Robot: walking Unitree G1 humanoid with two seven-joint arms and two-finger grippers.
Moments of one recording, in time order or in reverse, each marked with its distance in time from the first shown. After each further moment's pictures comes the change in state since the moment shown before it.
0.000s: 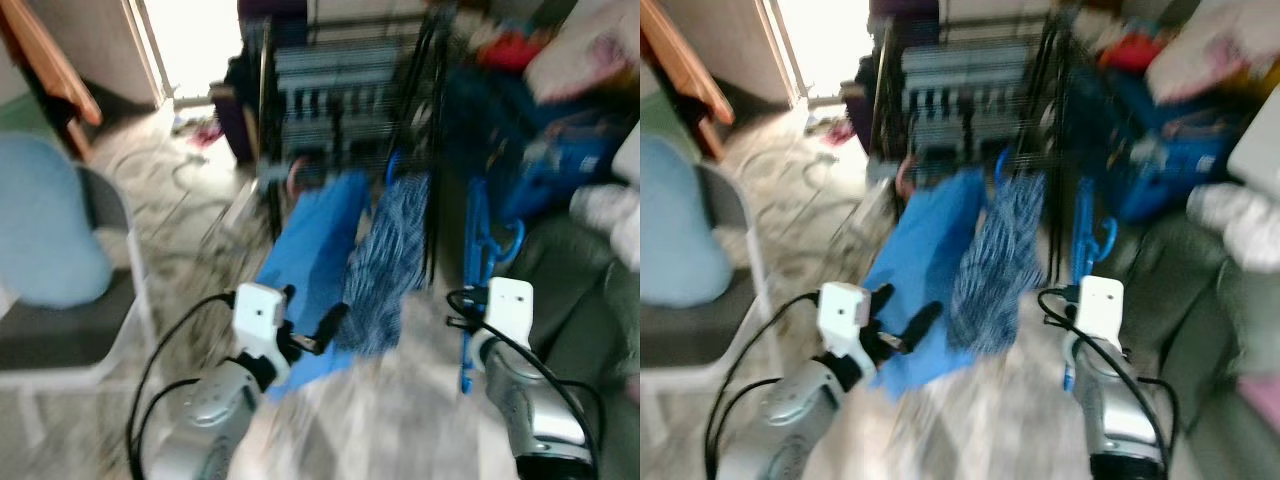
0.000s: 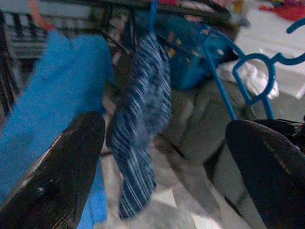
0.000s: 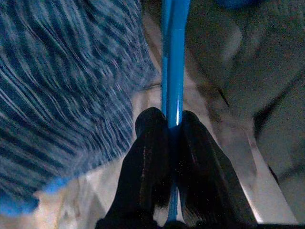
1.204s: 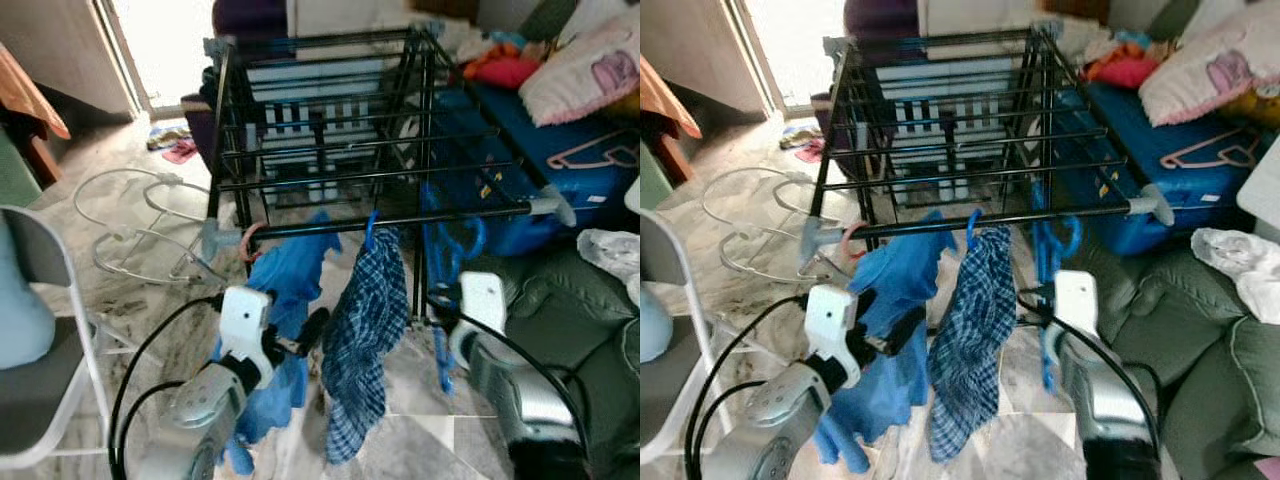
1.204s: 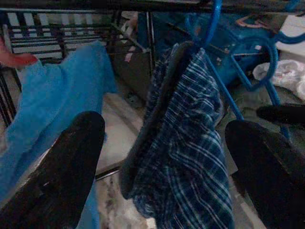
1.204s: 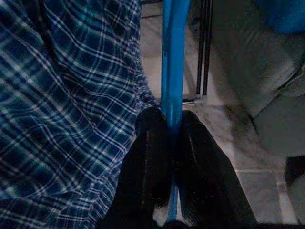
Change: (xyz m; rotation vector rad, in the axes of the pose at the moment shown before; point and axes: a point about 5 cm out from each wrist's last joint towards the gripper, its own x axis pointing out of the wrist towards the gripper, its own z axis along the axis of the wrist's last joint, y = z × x) left arm -0.007 0.013 -0.006 0.035 0.051 0.056; right arm 0.010 0.010 0.005 -0.080 0.064 0.141
